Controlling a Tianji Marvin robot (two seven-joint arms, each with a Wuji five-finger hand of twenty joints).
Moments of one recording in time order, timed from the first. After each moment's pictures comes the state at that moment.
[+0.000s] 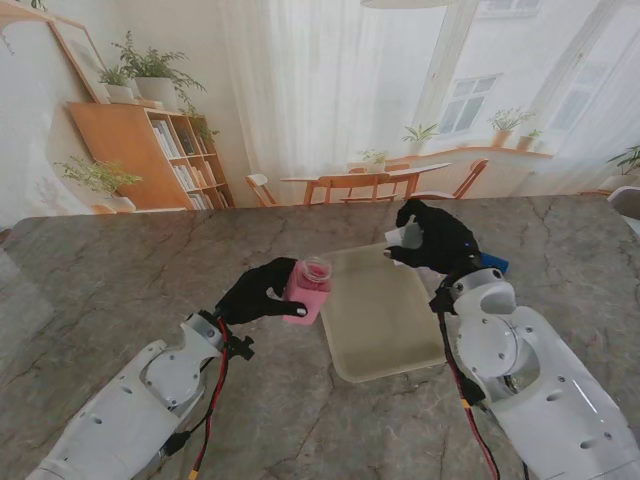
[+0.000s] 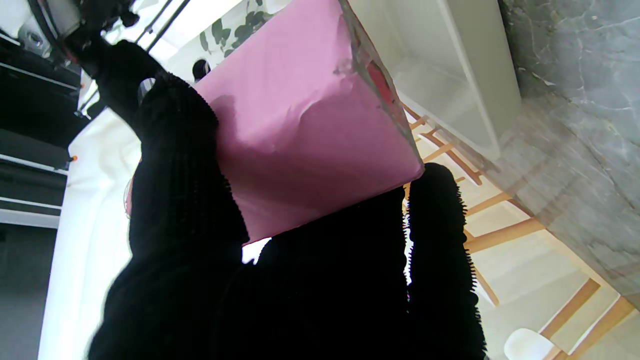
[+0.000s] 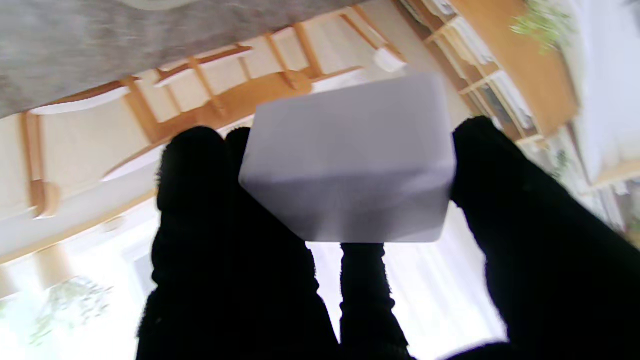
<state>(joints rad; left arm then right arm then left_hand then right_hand) 1.33 -1.18 -1.00 -1.21 0.28 -0.62 0.14 -1.49 -1.10 1.28 -1.70 -0.72 0.04 -0.14 1.02 -0.42 -0.19 -0.09 0.42 0.31 0.69 1.03 0.91 0.21 0.05 0.93 0.85 0.18 0.36 0.59 0.42 0.21 1.05 0.76 0.48 -0.75 0.95 -0.29 0.37 0.05 1.18 0.55 0.73 0.29 0.86 0.63 0.99 0.14 0.80 0.31 0.96 0.10 1.30 0.20</state>
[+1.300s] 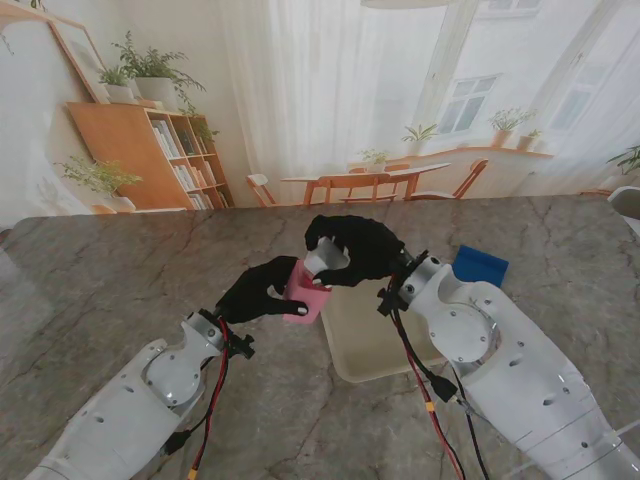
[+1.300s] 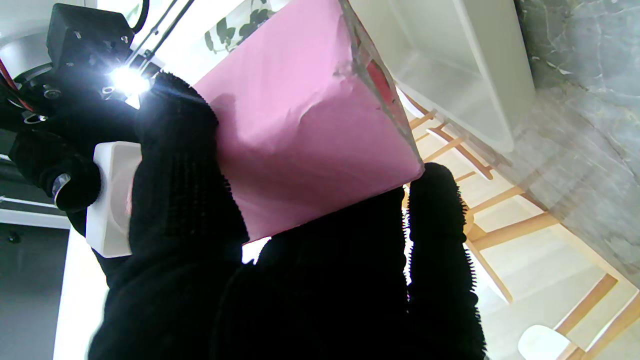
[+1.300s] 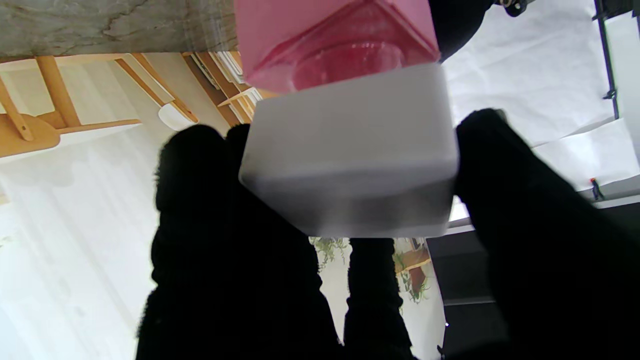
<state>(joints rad) 1.32 -1.19 -1.00 -1.20 0.30 -0.64 0.16 -1.29 -1.10 1.08 -1.58 -0.67 -0.42 -0.04 1.02 -0.42 -0.19 -0.09 0.42 0.30 0.69 1.01 0.91 0.21 0.05 0.93 0.85 0.18 0.36 0.59 0.43 0.21 1.04 0.75 0.48 -0.79 0.95 -0.32 0.41 -0.06 1.20 0.50 0.78 0.25 0.80 0.63 1.02 0.13 0.75 0.32 0.98 0.10 1.29 0.22</state>
